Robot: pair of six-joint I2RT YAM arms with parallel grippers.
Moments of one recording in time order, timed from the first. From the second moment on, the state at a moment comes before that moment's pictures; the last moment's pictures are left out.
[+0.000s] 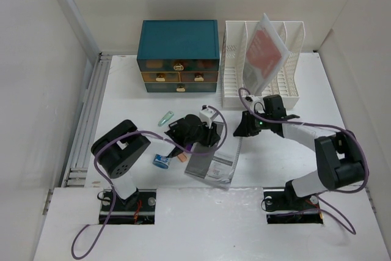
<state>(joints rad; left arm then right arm) -0.85 1.70 0.62 0.61 0.16 -0.31 0.27 1.47 0.67 -0.08 -0.70 0.15</state>
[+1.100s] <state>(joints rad) -0.85 0.97 0.59 0.31 0.02 -0.30 0.24 1.03 1.23 -0.53 -0.46 -0.28</state>
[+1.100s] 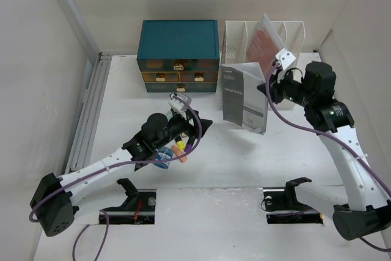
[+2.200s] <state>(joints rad) -0.85 0.94 0.52 0.25 -0.01 -0.31 0.18 1.00 1.55 -0.18 0.41 -0.50</state>
